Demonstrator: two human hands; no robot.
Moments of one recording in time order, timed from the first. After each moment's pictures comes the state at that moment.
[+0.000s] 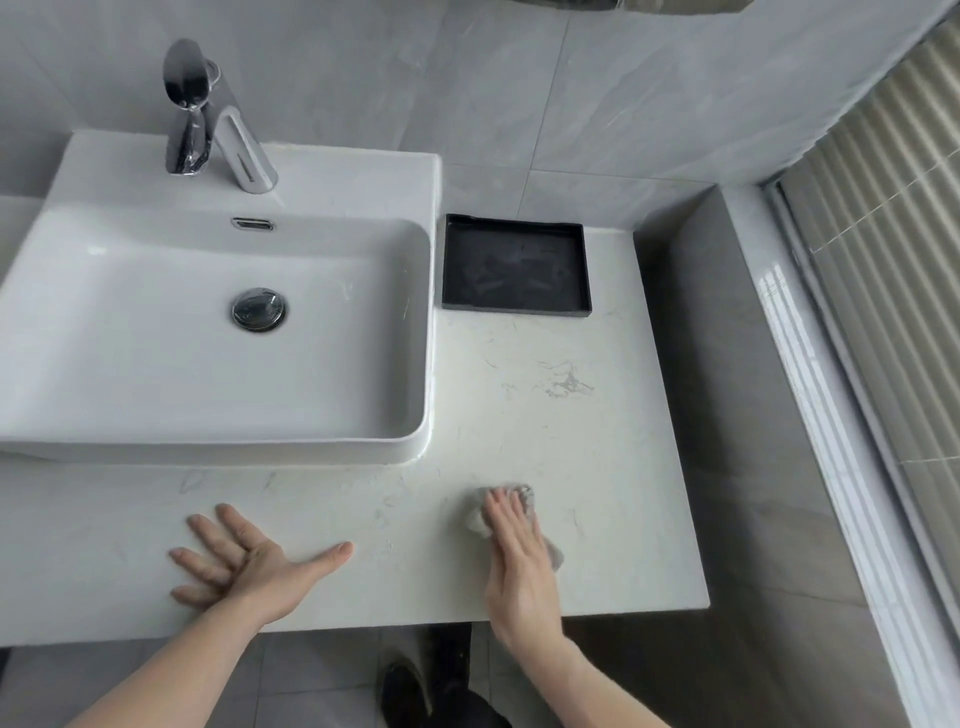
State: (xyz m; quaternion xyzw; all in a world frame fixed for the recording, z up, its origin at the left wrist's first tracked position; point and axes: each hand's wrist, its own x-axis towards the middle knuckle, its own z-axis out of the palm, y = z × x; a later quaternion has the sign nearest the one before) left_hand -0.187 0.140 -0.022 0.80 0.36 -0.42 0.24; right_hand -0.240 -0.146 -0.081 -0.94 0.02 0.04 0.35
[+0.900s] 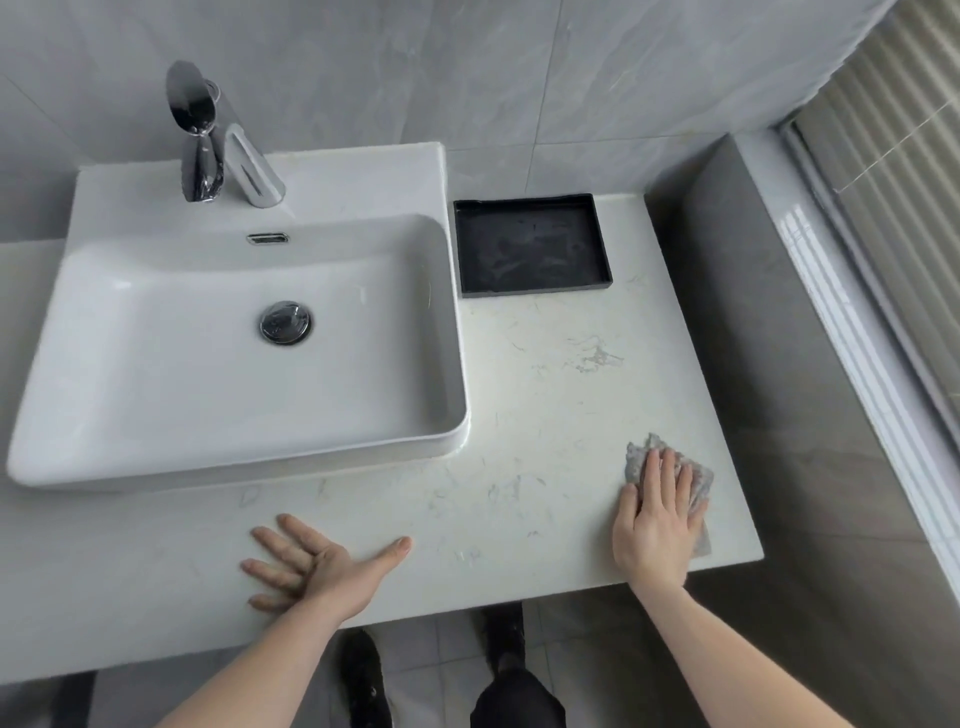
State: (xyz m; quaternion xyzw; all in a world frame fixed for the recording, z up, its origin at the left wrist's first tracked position) left_hand -0.185 0.144 -0.024 0.80 0.35 -0.41 0.24; right_hand -0.224 -0.216 -0.096 -0.93 0.31 0.08 0.16
